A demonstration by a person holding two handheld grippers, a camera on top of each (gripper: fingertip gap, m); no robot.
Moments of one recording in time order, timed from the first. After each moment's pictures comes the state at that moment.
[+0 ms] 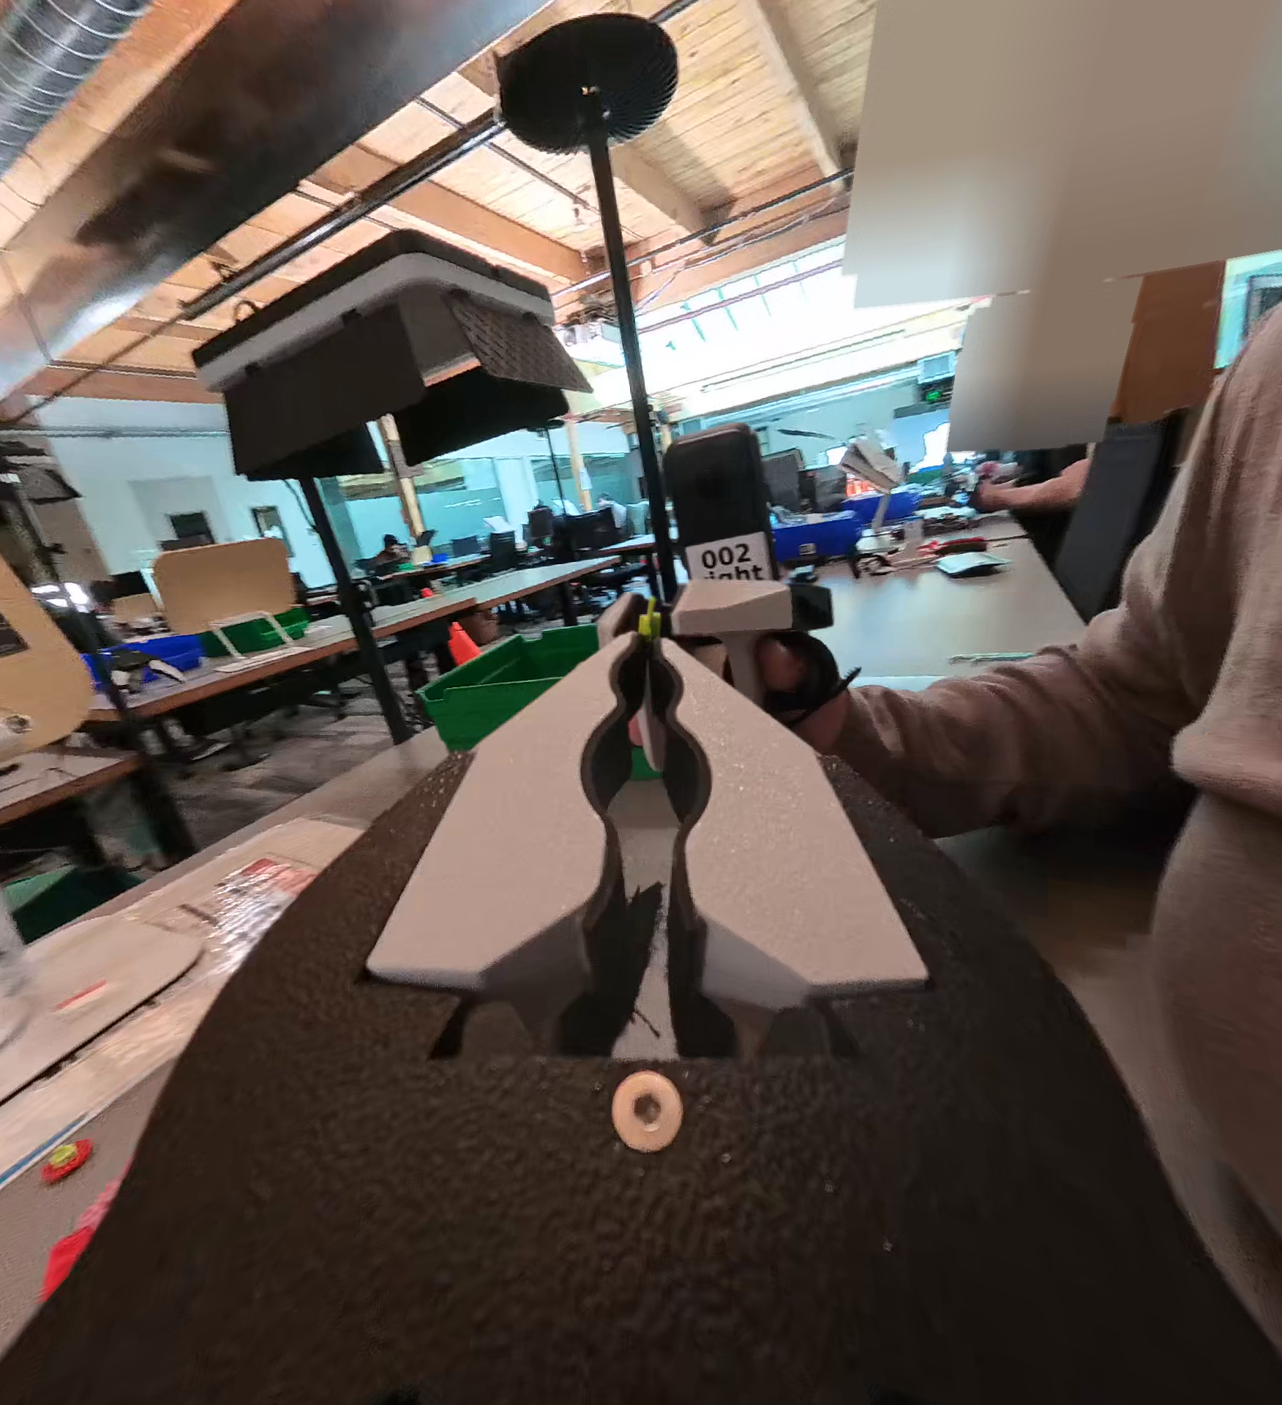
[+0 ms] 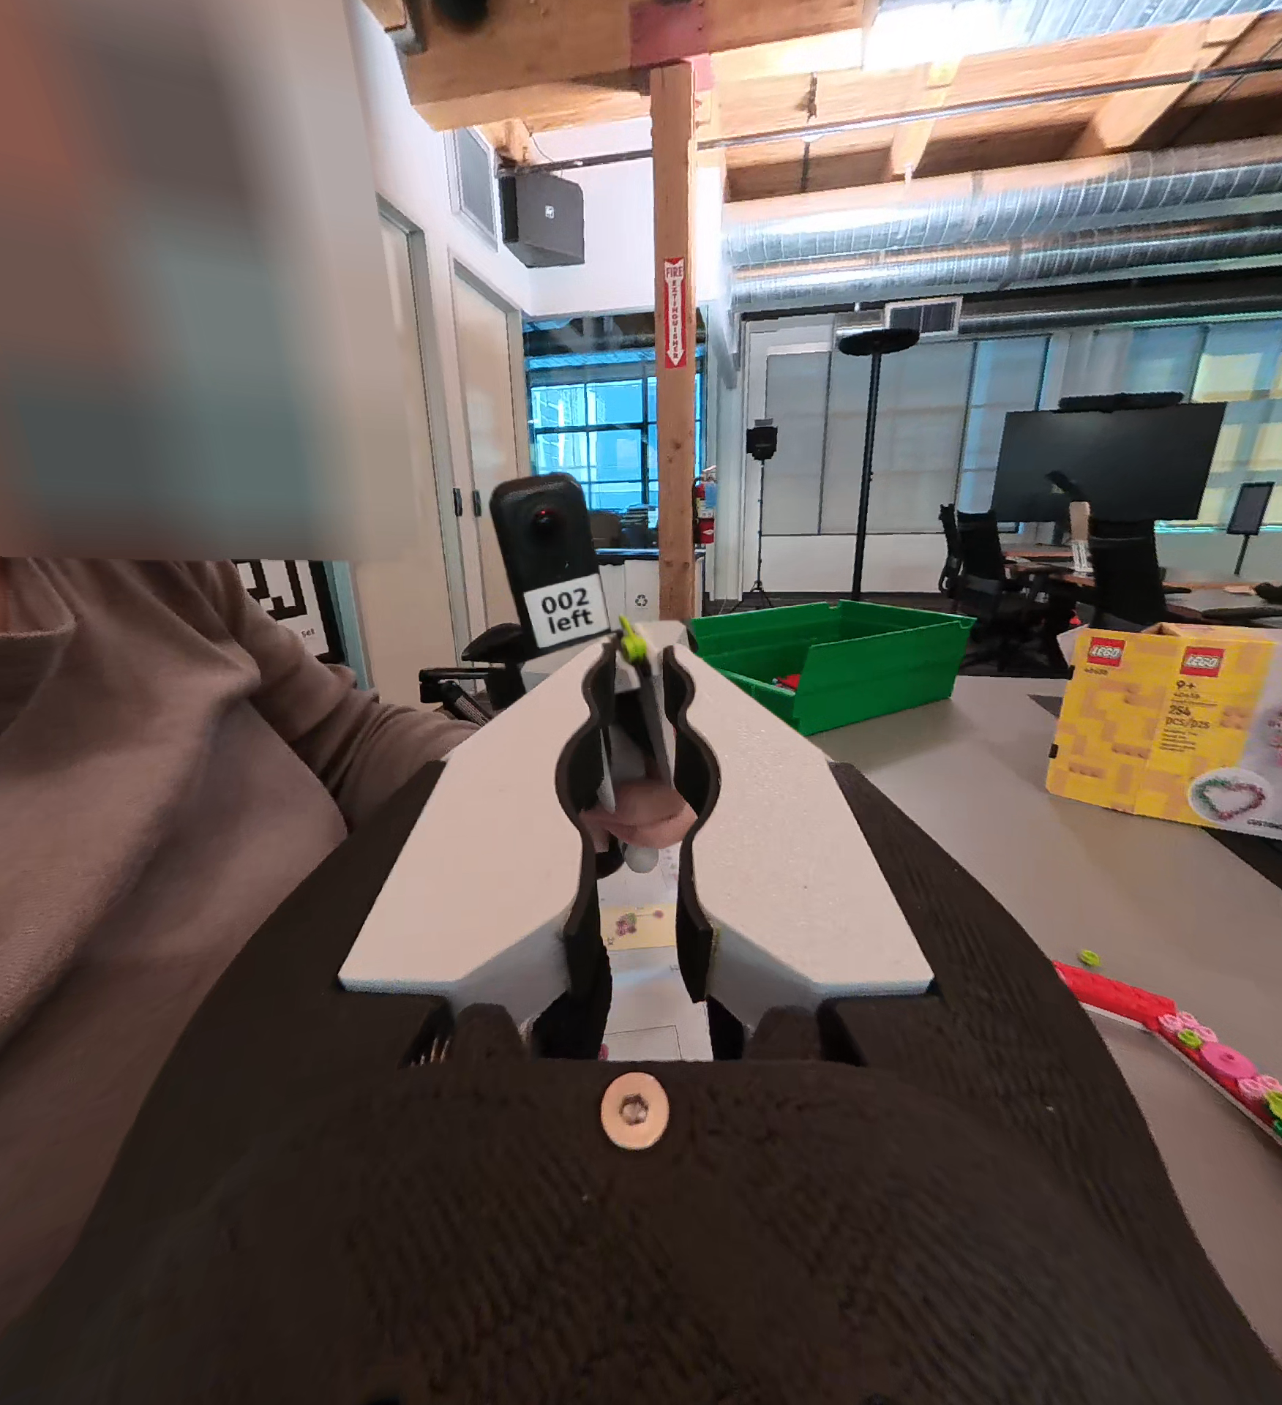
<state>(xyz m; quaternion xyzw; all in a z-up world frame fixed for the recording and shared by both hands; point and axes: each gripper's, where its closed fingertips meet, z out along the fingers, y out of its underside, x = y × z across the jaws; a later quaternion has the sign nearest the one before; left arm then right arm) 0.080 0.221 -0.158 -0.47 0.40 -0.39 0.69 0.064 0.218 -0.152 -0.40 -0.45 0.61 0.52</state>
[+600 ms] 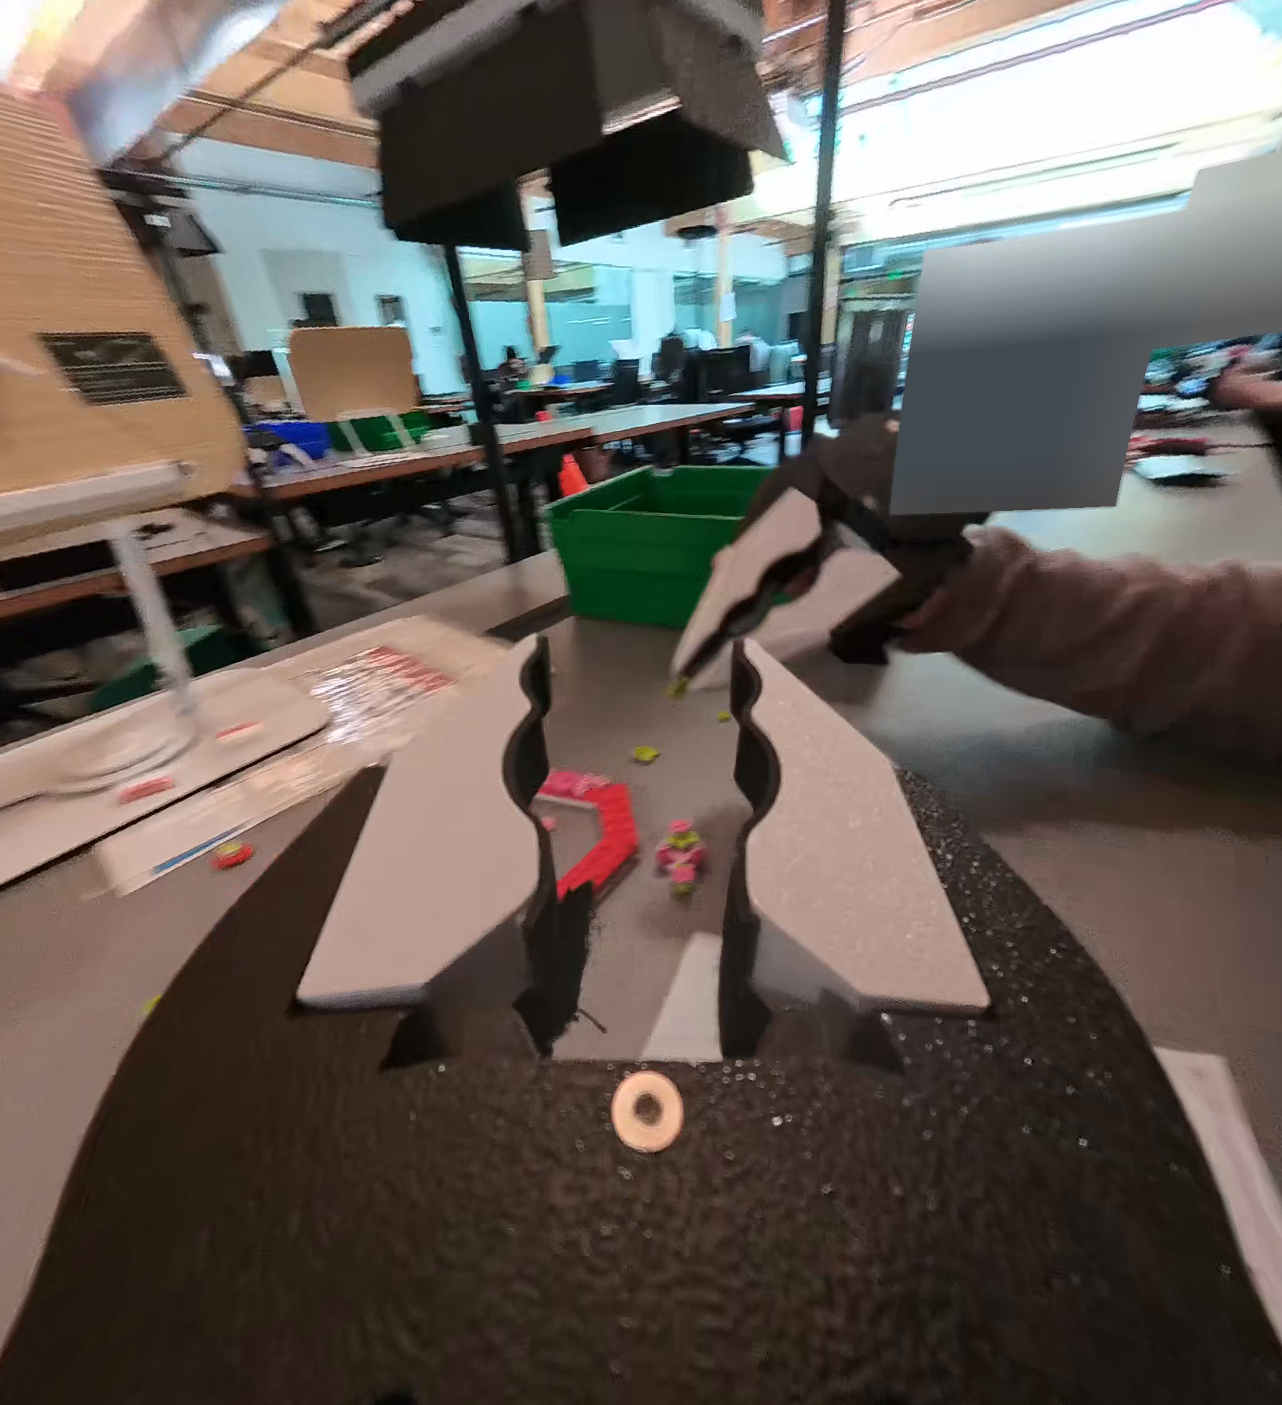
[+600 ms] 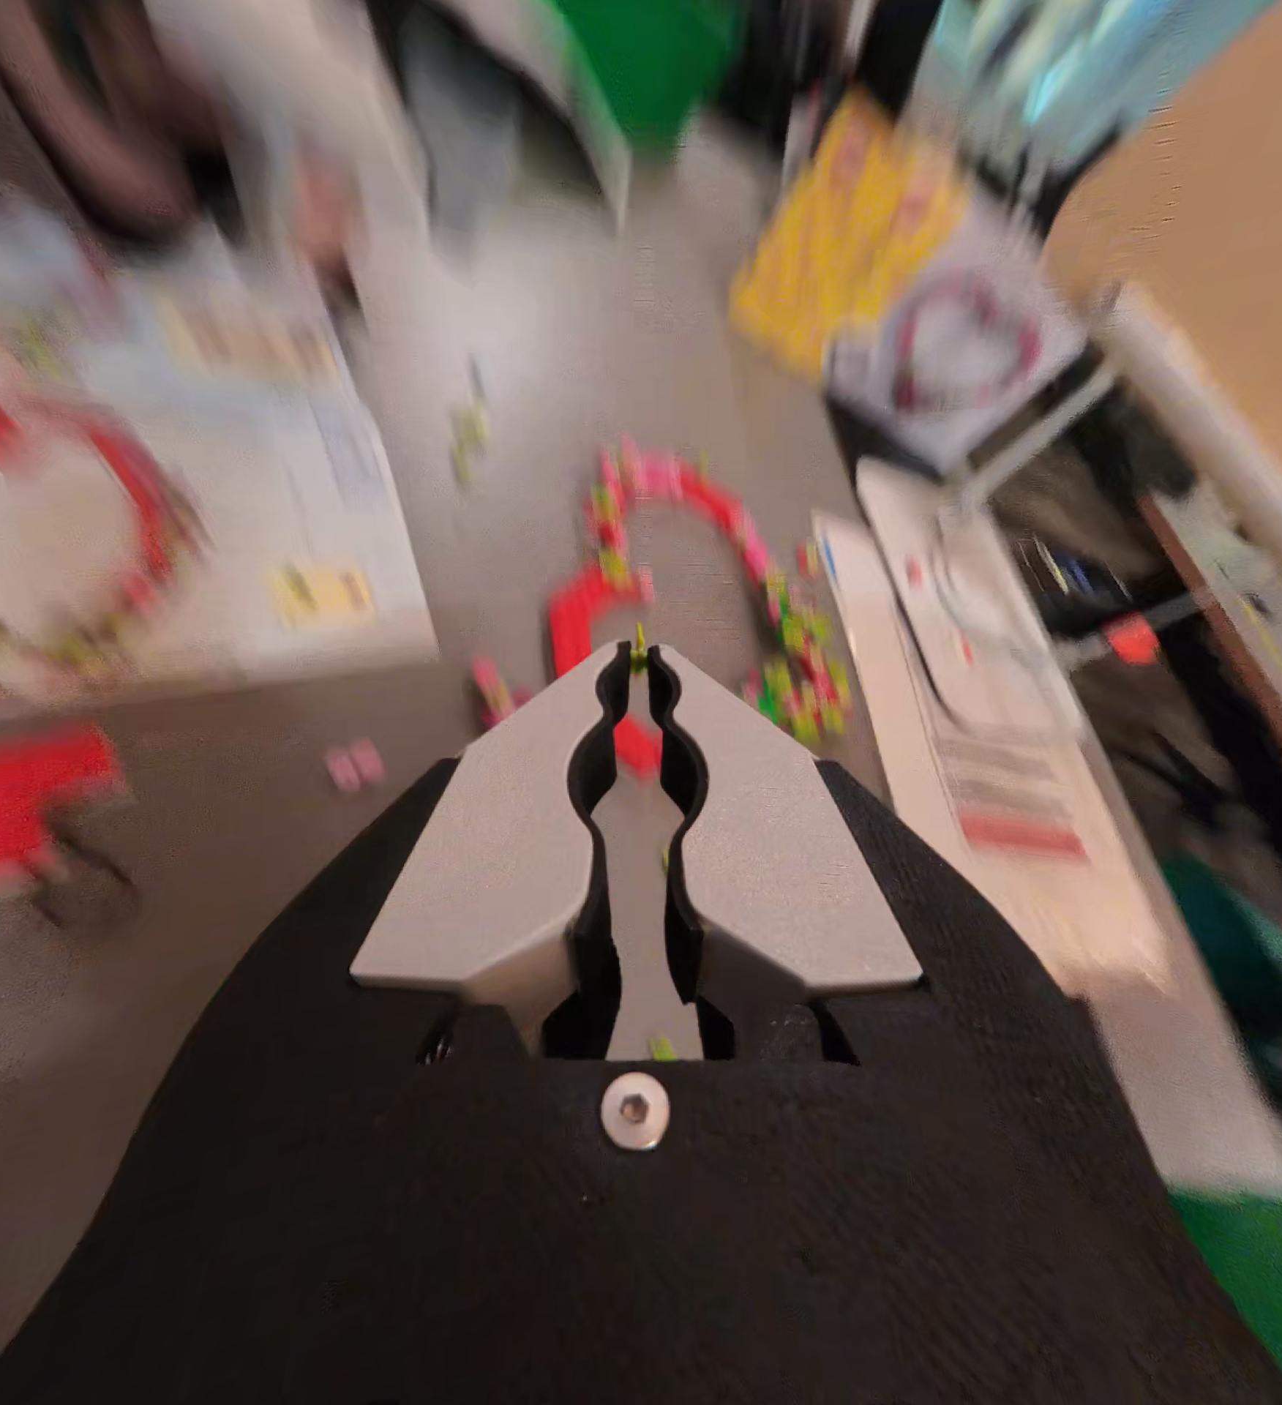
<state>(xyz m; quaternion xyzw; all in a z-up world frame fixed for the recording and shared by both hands) 0.053 0.272 -0.204 -0.60 0.34 -0.32 0.65 0.120 0.310 -0.262 -0.57 -0.62 0.15 0.51</state>
